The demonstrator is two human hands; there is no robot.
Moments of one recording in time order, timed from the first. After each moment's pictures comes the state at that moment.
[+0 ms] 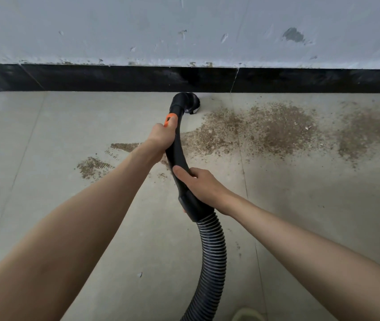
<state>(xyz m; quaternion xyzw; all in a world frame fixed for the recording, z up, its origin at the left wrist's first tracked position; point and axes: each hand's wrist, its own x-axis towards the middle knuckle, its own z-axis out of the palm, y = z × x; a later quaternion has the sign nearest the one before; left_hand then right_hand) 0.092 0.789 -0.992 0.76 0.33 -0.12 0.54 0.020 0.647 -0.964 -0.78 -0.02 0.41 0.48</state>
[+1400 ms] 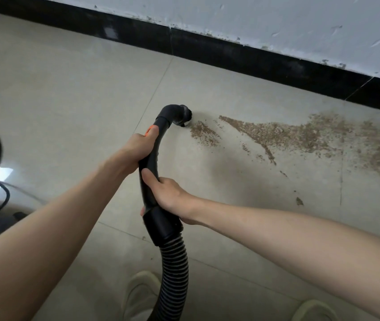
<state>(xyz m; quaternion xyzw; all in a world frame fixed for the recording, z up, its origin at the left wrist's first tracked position) -0.151 1.004 -0.970 0.68 0.50 -0.06 0.54 -0.164 0.866 -0.952 -0.68 -0.13 0.59 0.42</state>
